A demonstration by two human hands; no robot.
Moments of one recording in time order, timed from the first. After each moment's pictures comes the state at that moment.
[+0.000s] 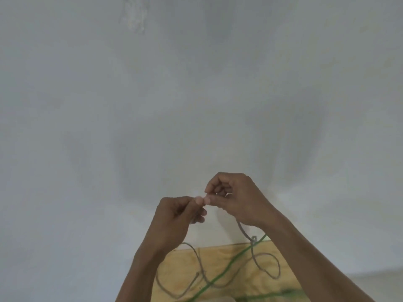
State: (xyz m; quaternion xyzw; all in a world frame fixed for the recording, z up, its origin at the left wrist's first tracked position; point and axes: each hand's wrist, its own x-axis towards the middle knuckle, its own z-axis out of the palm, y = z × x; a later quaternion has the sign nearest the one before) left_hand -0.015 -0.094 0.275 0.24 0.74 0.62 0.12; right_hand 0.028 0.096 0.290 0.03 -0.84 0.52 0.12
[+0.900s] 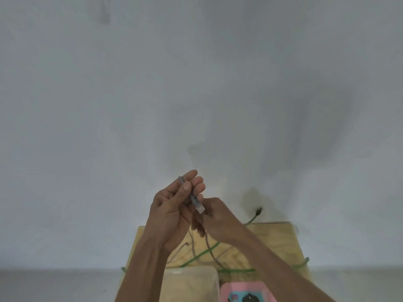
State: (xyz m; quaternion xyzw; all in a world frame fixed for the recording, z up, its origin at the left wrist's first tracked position) left_hand 0.071 -0.031 0.283 0.07 0.39 0.90 0.20; right_hand 0.090 0.098 0.219 0.07 -0.79 0.61 0.00
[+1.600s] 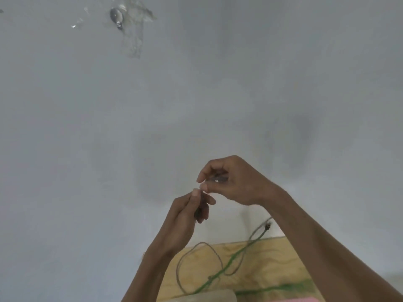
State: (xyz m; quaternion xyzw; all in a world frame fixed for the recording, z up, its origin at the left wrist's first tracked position) left_hand 0.035 -0.078 0.294 0.29 0.72 0.62 0.12; right_hand 0.056 0.108 0.344 0.14 -0.86 0.48 0.11
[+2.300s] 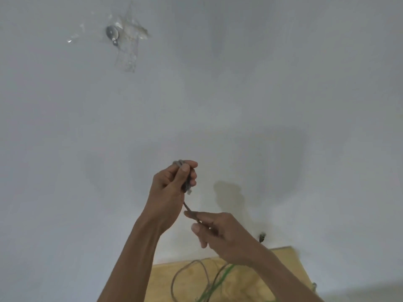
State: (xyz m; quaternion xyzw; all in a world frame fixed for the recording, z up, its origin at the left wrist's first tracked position) left_hand -0.006 -0.056 0.347 0.28 0.62 0.73 0.07; right_hand 0.085 0.077 0.266 0.09 -0.83 0.55 0.07
